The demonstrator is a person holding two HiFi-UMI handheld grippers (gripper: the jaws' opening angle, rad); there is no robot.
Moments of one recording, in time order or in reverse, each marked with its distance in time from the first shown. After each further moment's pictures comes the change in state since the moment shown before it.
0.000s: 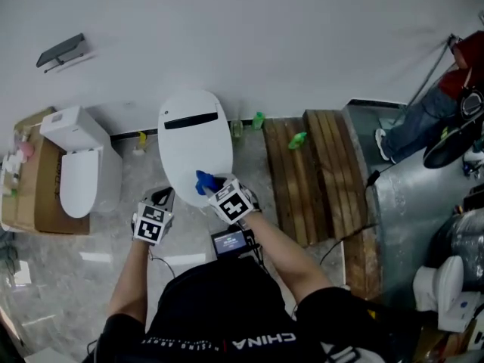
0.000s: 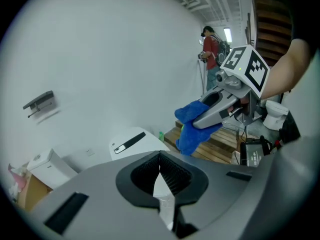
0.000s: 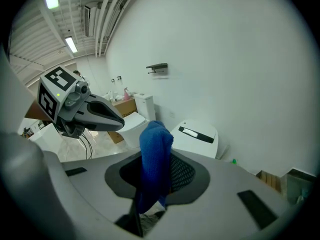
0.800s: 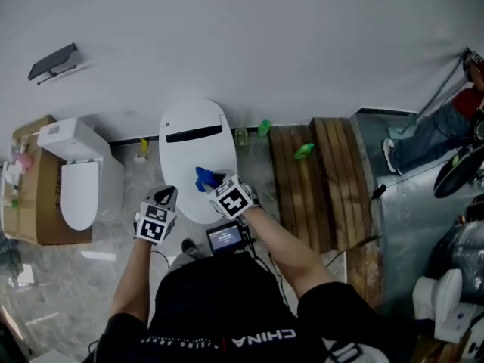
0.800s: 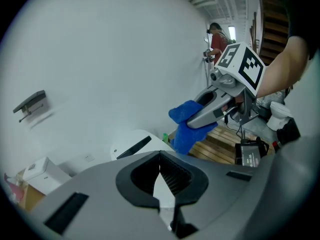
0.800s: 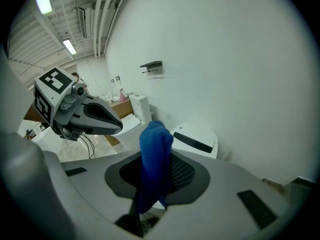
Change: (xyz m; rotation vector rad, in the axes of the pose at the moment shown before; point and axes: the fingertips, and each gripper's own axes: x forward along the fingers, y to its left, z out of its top) left arm 0.071 0.071 0.043 0.001 0.015 -0.001; right arm 0.067 -0.076 0.064 0.002 0.008 0.036
